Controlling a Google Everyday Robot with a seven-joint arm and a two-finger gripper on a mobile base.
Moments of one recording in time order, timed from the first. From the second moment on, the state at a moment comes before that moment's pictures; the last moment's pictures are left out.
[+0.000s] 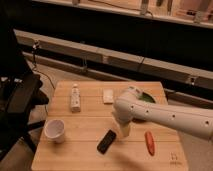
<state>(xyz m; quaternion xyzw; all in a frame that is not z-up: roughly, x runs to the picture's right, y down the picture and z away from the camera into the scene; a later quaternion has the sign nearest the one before) 0.085 0.194 0.781 -0.28 -0.09 -0.17 0.94</state>
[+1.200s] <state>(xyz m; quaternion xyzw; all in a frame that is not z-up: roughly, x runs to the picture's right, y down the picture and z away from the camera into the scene) 0.079 0.282 0.773 -0.33 -0.14 -0.22 0.91</state>
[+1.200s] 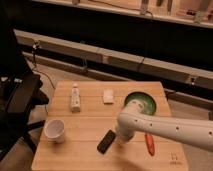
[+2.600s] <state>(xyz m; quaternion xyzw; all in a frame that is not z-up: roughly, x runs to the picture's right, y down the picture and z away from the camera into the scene) 0.025 0.277 0.782 -0.33 -0.16 -0.30 0.88</state>
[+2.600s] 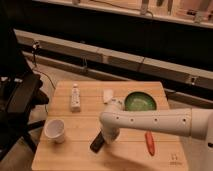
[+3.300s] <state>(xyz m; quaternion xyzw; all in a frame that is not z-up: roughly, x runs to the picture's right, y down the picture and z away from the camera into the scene) 0.011 0.270 0.785 -0.33 -0.16 -0.32 0.88</state>
